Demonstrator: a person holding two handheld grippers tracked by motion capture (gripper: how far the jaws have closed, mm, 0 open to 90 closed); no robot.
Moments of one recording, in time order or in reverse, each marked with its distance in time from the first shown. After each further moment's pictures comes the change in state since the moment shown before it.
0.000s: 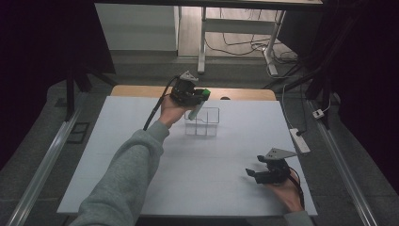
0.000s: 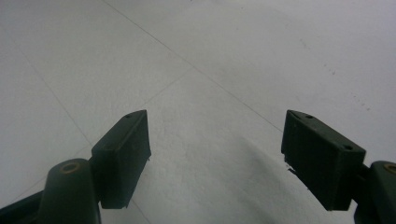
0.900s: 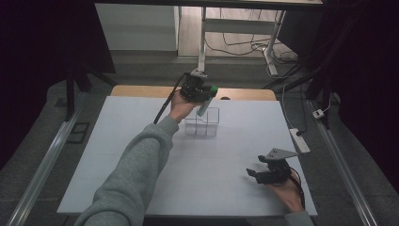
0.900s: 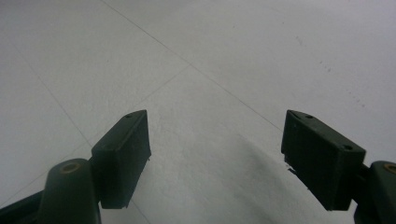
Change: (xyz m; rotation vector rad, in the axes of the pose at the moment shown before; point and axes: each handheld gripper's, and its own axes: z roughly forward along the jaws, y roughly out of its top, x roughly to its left) left arm 0.008 0.012 0.033 -0.003 -0.007 -0.006; right arm -0.001 -0.001 -0.001 0.001 -0.008 0.004
